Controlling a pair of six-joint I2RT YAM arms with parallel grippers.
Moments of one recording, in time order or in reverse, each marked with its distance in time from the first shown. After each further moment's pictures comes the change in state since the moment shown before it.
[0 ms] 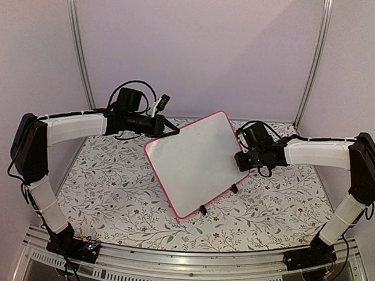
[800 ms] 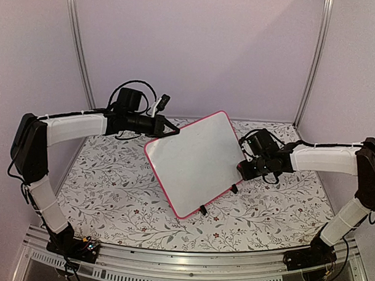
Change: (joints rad) left arm 0.000 0.000 0.000 0.001 0.005 0.005; right arm -0.002 -0.075 -0.127 -0.030 -0.062 0.025
